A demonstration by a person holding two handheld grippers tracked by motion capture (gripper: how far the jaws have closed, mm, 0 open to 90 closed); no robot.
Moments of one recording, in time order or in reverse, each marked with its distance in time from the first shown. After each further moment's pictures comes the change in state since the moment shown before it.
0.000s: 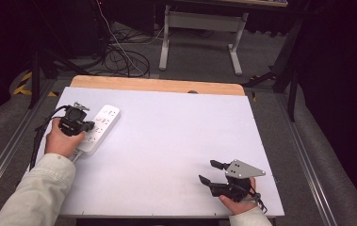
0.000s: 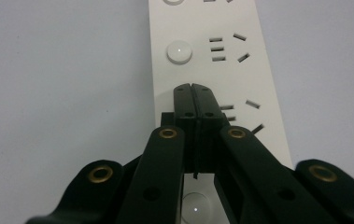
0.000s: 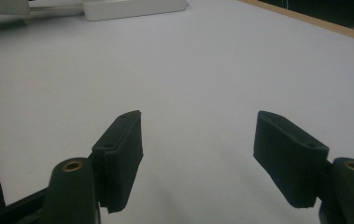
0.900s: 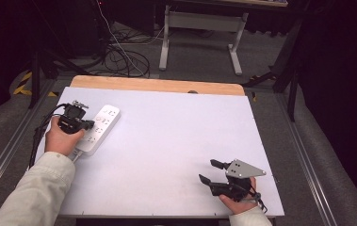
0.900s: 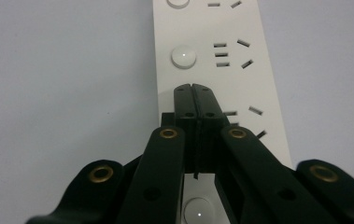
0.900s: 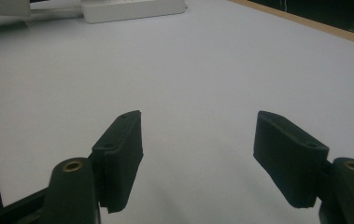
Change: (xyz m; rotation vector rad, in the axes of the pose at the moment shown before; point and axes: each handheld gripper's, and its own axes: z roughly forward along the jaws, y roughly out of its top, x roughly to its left) left arm 0.005 0.004 0.000 0.008 -0.019 -0.025; right arm -0.001 0.001 0.000 -0.005 -0.004 -0.003
